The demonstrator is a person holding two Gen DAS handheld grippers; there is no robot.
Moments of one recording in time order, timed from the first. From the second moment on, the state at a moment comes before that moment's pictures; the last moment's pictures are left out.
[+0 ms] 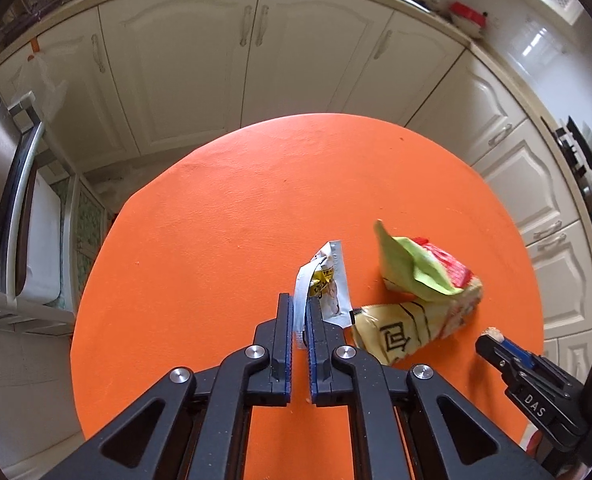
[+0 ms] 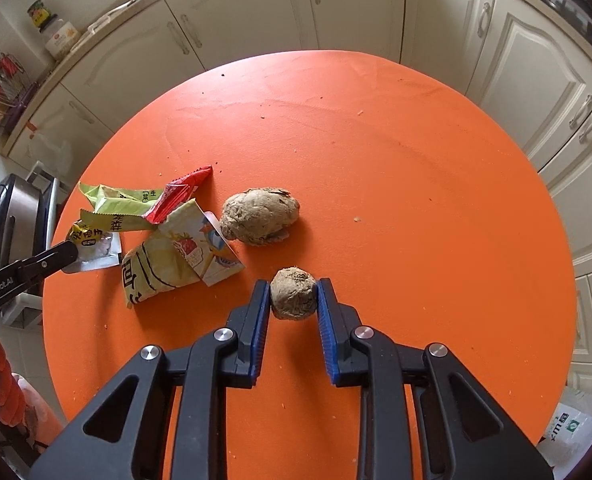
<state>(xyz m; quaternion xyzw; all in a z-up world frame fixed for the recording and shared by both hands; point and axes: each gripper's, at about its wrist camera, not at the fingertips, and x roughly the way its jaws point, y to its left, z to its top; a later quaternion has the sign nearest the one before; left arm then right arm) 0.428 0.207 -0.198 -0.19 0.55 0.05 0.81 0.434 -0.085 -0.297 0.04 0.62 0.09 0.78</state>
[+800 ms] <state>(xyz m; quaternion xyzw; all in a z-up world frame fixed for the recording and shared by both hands) 0.330 0.086 -0.133 -0.10 0.53 -0.02 0.84 0.339 -0.172 -0.230 0.10 0.56 0.04 0.82</state>
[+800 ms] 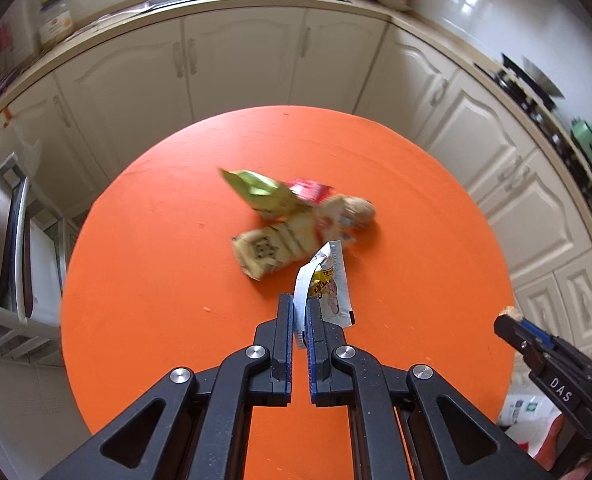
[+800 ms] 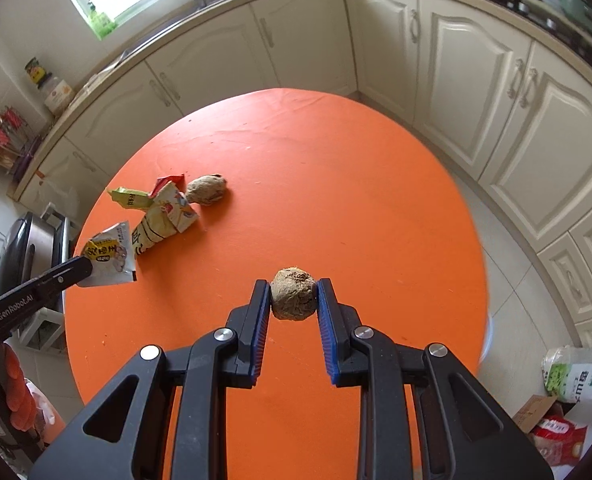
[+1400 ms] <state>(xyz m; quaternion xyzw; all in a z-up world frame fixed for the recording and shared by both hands) 0.312 -0.138 -0.132 0.06 0.54 -0.17 0.82 0.243 -0.359 -0.226 0.21 0.53 -0.10 0.82</state>
